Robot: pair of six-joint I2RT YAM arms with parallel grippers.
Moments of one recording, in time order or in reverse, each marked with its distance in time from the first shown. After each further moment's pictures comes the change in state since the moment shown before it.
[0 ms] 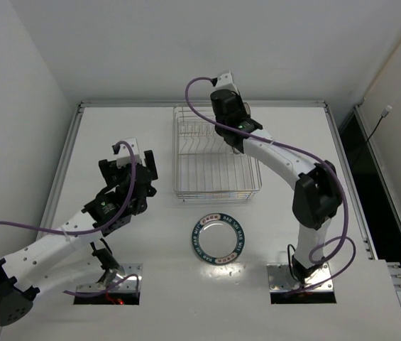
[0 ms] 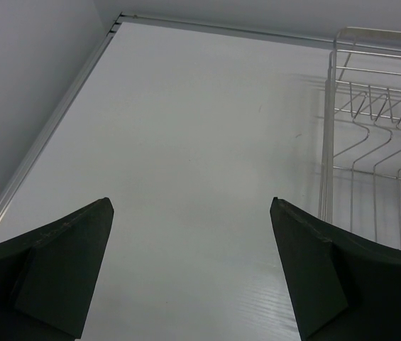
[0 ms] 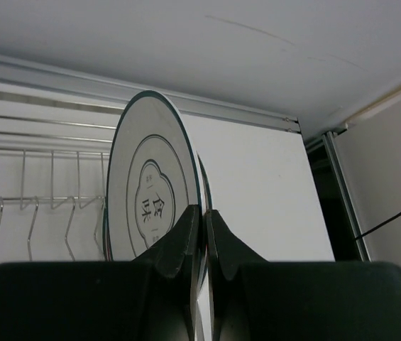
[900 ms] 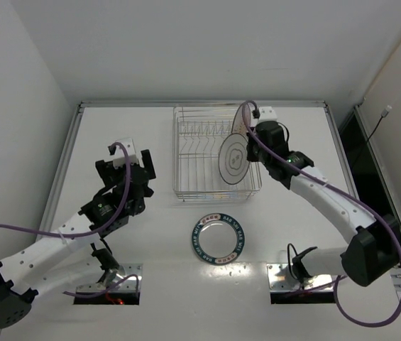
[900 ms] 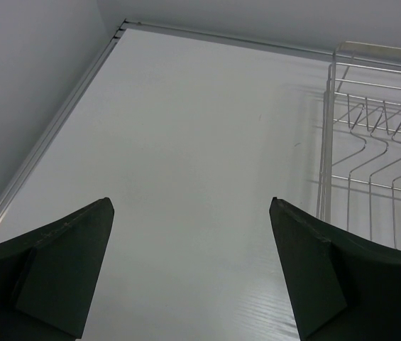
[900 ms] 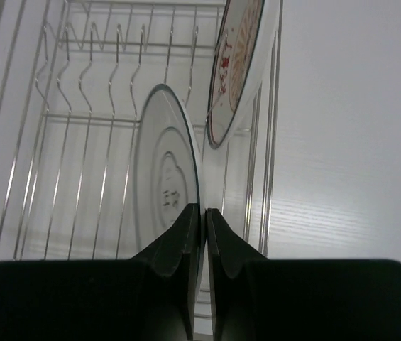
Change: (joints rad) left arm -0.001 -0.030 0.000 0.004 -0.016 0.001; right arm -0.132 -0.536 -0.587 -0.166 -0.635 0.457
